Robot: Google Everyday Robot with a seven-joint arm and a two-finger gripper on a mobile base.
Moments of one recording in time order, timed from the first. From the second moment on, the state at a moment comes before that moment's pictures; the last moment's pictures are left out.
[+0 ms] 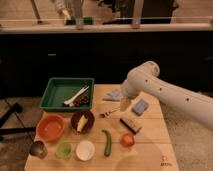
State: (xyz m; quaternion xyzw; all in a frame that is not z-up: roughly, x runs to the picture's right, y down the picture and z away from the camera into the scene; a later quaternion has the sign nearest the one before) arm 0.102 0.057 0.776 -0.19 -0.09 0.08 0.97
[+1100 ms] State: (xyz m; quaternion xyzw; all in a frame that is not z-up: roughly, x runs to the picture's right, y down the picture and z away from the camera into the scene) arm 0.107 0.062 0.810 -0.17 -0.04 0.15 0.97
